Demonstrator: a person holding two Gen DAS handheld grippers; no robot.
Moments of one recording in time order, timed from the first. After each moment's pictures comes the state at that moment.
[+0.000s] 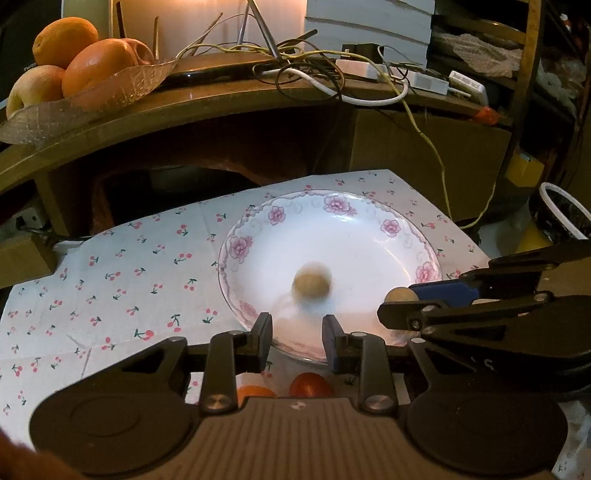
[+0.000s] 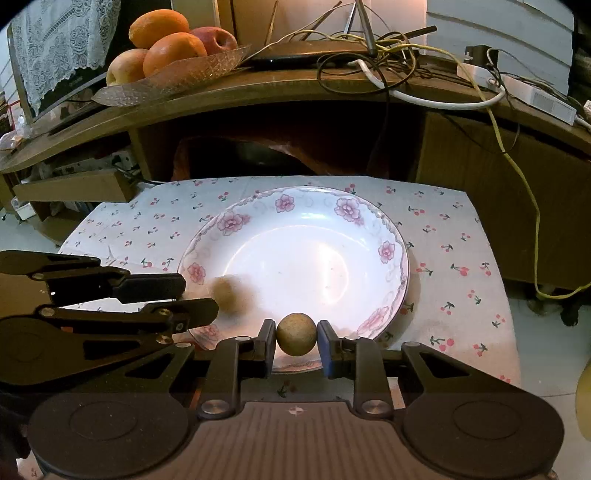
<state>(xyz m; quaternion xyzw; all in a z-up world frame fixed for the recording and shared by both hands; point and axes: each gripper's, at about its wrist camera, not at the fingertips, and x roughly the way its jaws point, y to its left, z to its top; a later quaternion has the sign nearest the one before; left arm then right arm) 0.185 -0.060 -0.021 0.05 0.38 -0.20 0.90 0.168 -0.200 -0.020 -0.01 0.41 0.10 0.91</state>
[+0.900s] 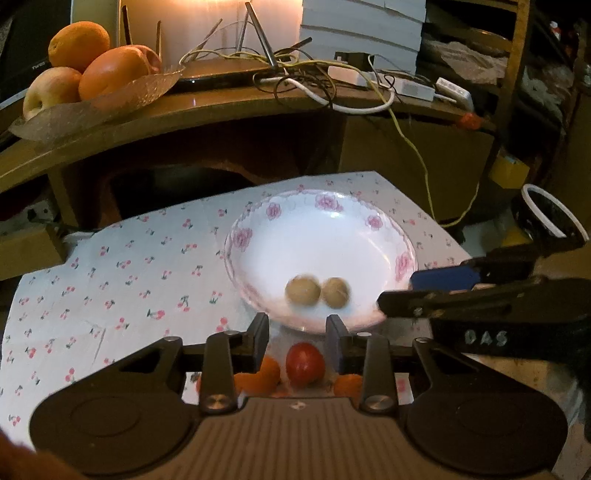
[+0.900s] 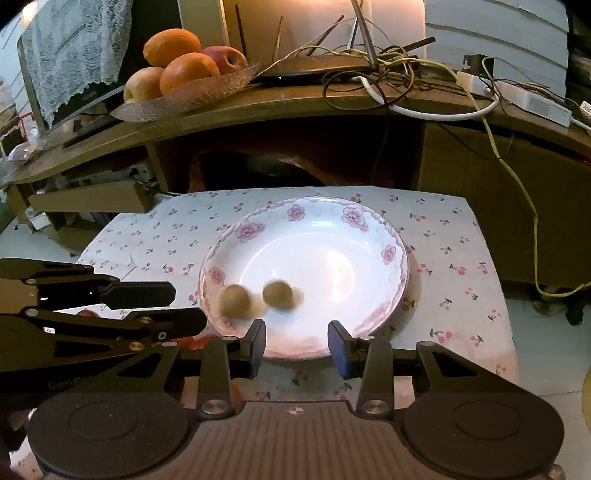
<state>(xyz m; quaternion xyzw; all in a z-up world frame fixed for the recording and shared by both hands) 0.158 -0.039 -0.004 0.04 0.38 -0.22 0.90 0.145 -0.205 -0.007 0.01 0.39 0.12 0.91</state>
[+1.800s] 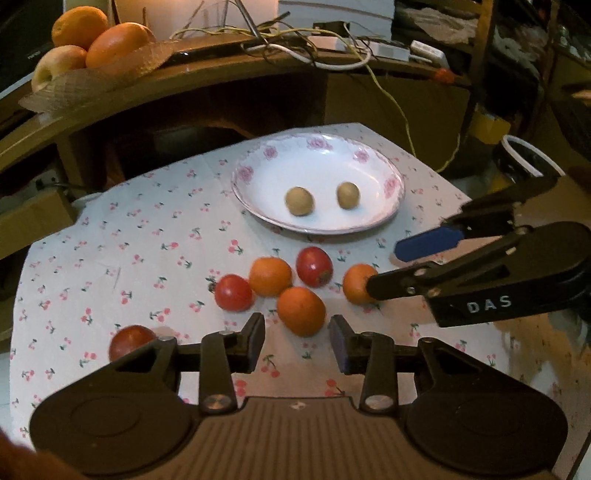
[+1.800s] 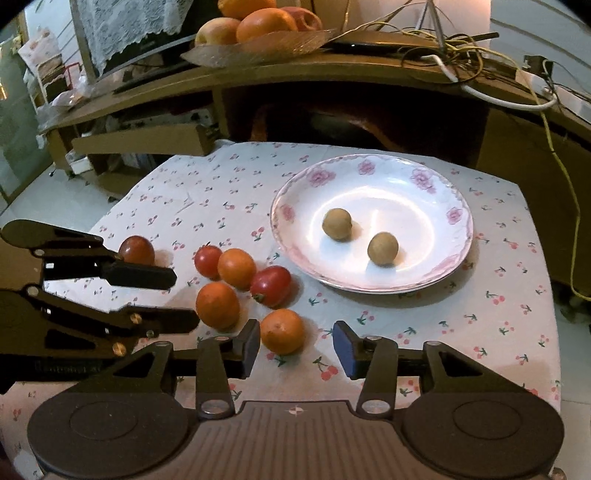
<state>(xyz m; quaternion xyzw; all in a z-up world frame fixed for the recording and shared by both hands) 0.112 -0.010 -0.023 0.08 0.41 -0.25 0.88 0.118 -0.173 -0.023 -0.04 0.42 0.19 0.88</state>
